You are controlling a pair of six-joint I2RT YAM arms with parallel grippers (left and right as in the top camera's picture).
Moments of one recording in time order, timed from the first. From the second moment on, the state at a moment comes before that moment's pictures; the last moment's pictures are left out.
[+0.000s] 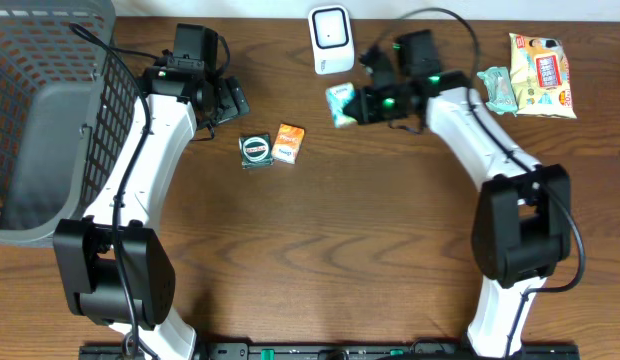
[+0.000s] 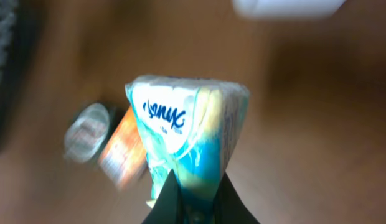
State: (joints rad) left arm -0.13 1.81 1.56 -0.90 -0.11 -0.51; right arm 0.30 2.05 1.64 -0.53 -0.42 0.12
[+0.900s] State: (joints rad) left arm -0.13 1.81 1.56 -0.90 -0.11 -0.51; right arm 0.32 2.40 1.93 0.01 0.58 -0.73
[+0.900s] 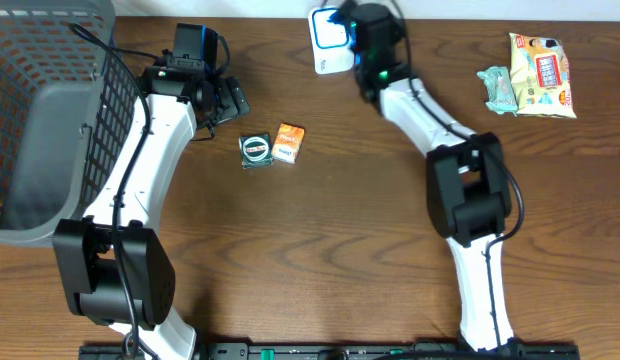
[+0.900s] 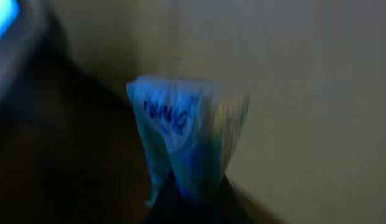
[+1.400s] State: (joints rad) left arm -0.13 1.81 1.56 -0.90 -0.11 -0.51; right arm -0.18 2.34 1.93 -0.57 0.42 -0.30
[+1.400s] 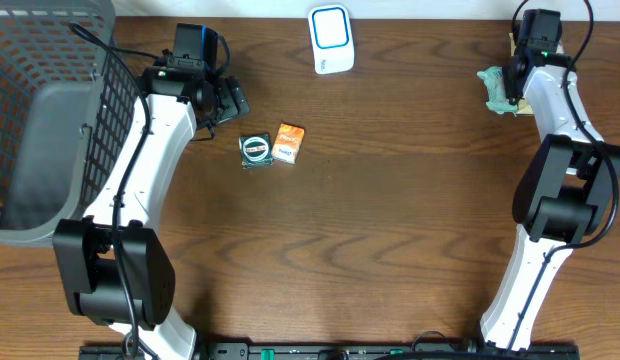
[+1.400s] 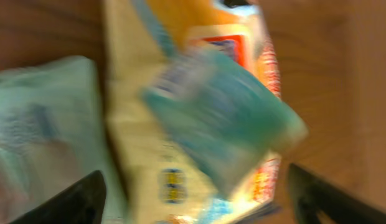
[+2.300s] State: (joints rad) left arm -0.13 1.81 1.56 -0.90 -0.11 -0.51; right arm 0.50 2.35 1.93 -0.70 -0.46 0.23
